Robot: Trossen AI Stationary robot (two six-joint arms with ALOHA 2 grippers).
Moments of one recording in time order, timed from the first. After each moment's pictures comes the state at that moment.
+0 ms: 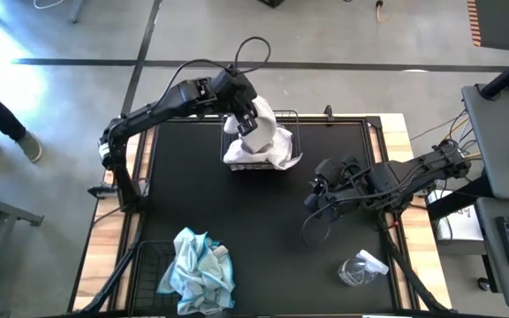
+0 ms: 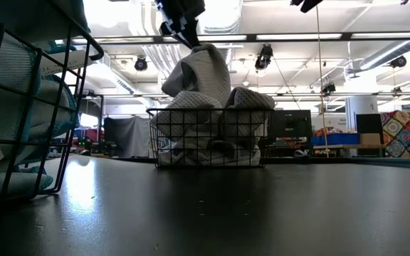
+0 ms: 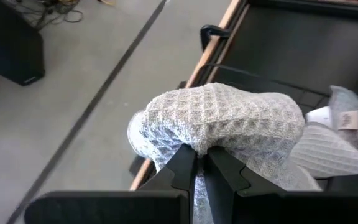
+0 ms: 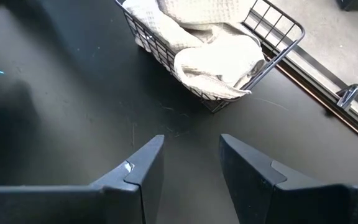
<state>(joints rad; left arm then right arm) 0.40 1.78 1.98 -0.95 -0.26 0.11 0.37 1.46 1.59 -1.35 0.64 0.97</state>
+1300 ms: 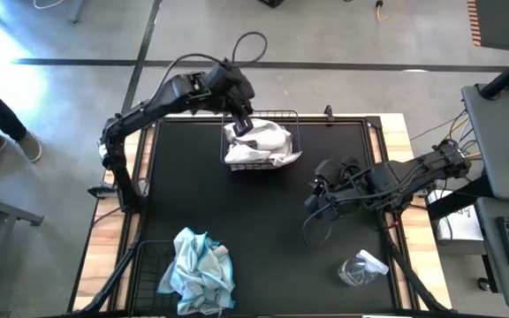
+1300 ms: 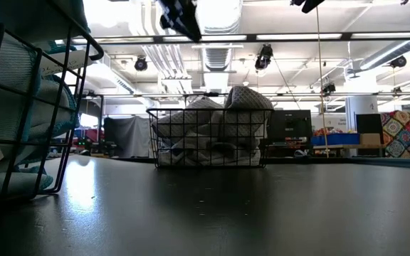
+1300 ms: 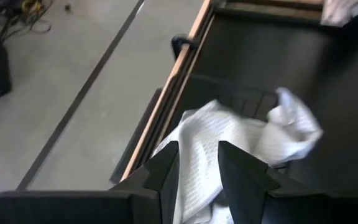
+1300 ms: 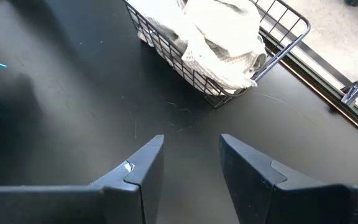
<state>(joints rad) 0.41 1.78 2.08 -1.05 -0.13 0.14 0.37 1.46 1.59 -1.36 0.62 0.97</state>
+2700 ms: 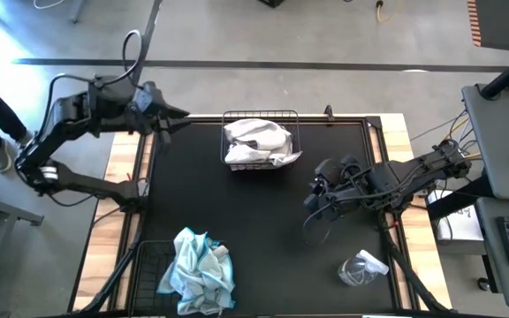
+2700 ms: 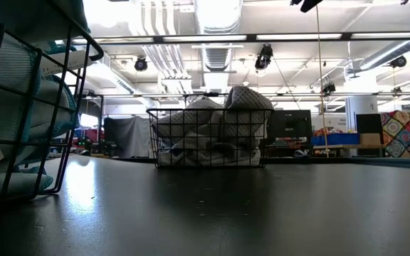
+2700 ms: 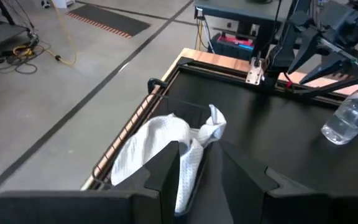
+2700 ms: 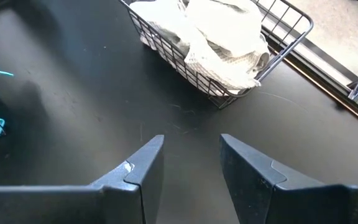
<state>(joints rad) 0.30 1.11 1.72 -1.07 -0.08 -0.04 0.37 1.46 1.59 -1.34 0.62 1.00</state>
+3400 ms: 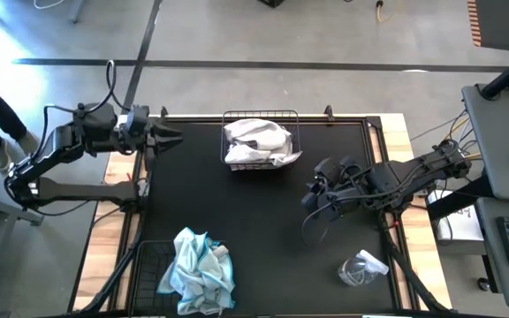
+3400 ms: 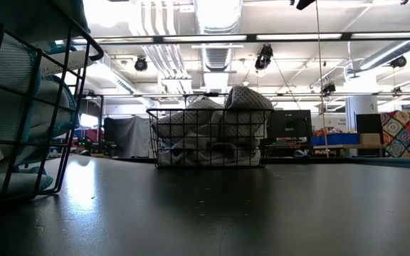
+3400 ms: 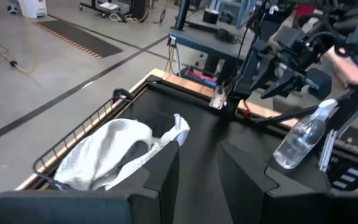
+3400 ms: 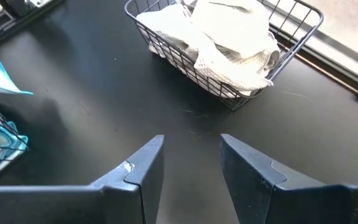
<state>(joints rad) 0.30 0.76 1.23 -0.75 0.04 -0.21 0.37 1.46 1.59 -1.29 0.62 1.06</state>
